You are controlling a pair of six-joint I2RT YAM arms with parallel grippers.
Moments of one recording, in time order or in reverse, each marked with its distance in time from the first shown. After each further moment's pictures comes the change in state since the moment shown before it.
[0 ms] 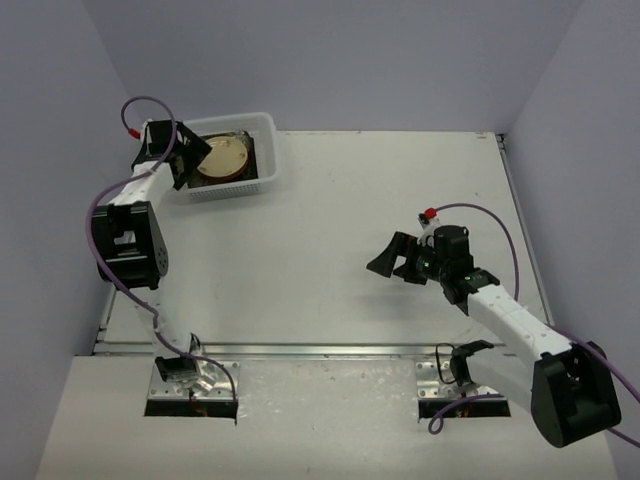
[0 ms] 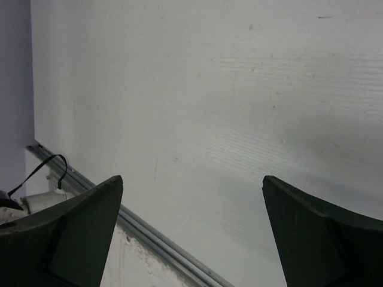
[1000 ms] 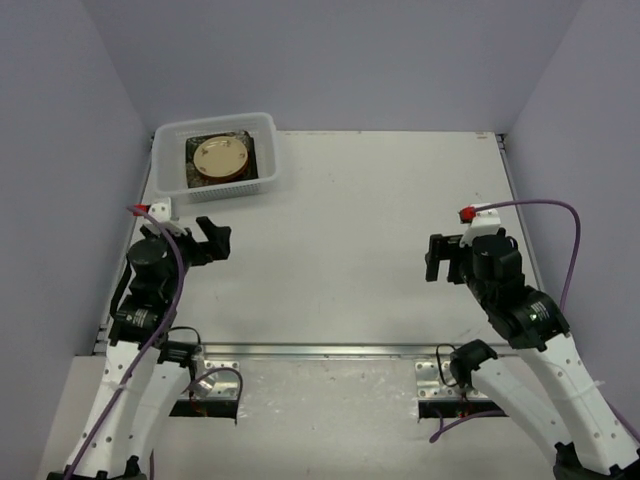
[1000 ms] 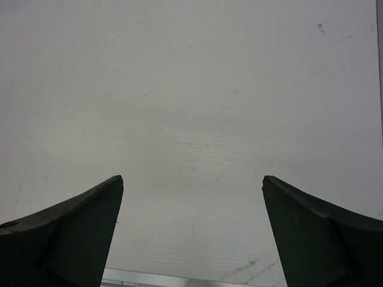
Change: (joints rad) left arm -0.266 -1.443 -0.918 -0.072 0.078 0.460; right arm 0.145 -0.450 0.375 -0.716 0.722 -0.463
